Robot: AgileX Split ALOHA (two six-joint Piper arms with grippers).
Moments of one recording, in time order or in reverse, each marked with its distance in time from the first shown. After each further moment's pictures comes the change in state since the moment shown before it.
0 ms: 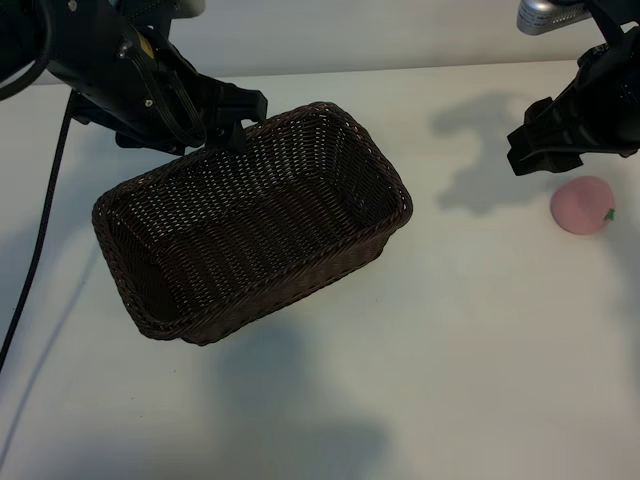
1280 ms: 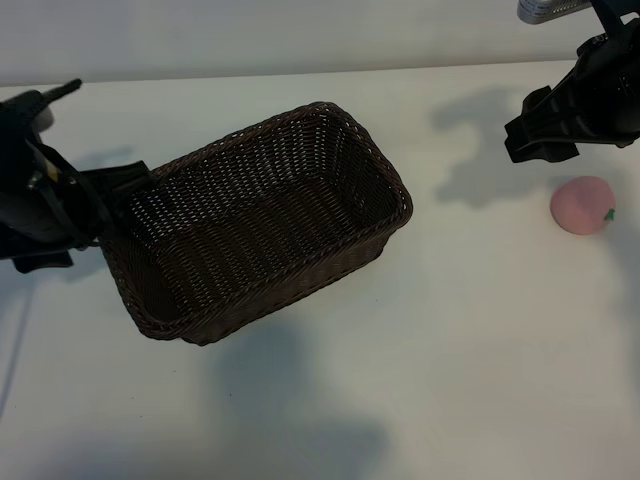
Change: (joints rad) left arm 0.147 -0.174 0.438 0.199 -0.105 -0.579; right arm 0.000 0.000 0.000 0.000 -0.045 0.000
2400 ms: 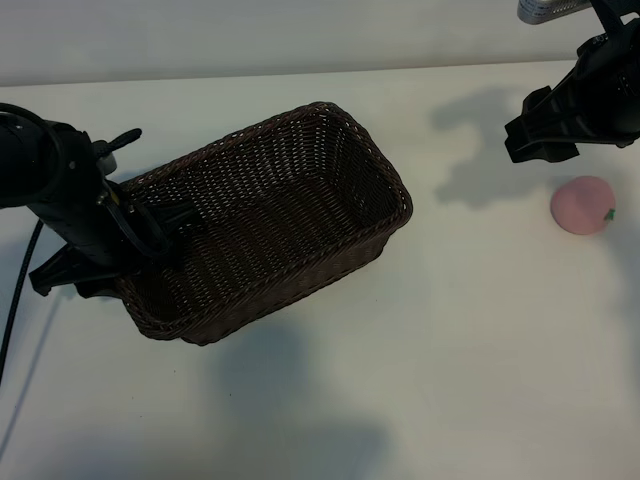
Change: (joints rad) left arm 0.007 0.245 0.000 -0.142 -0.129 0.085; right arm 0.000 0.000 0.000 0.000 0.000 0.000
